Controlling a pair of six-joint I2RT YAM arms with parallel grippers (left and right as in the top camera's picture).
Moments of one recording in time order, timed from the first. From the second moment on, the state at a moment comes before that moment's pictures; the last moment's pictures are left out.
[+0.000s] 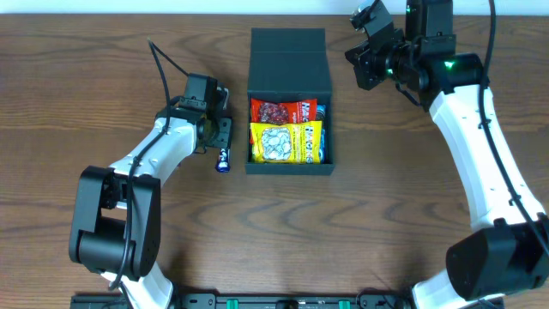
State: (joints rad) left arm -0.21 1.84 1.13 -0.46 0.08 -0.04; right arm 0.16 1.73 1.65 -0.69 -0.41 -0.28
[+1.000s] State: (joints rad) left arm -0.21 1.91 1.13 -0.44 0.12 -0.07; right arm 0.16 1.73 1.65 -0.66 -0.42 -0.27
